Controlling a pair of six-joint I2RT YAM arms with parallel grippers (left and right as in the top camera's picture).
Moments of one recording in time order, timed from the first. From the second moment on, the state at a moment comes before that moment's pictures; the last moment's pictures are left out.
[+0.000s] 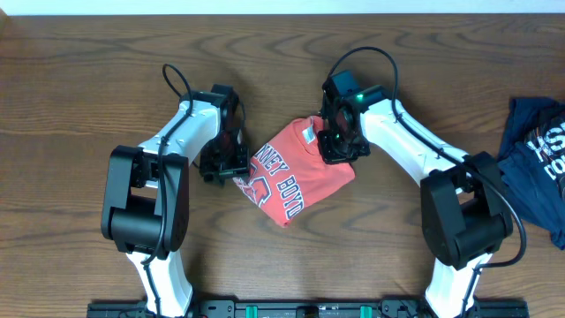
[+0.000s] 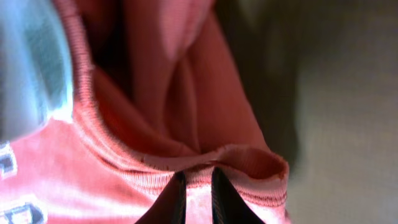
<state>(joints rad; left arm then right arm) -0.21 2.00 1.31 -1.12 0.20 -0.25 0.44 1.99 1.44 -0.93 -0.21 0.27</state>
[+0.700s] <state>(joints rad) -0.21 1.90 1.21 -1.19 0.17 -0.30 0.43 2.03 1.49 -0.77 0.01 0.18</state>
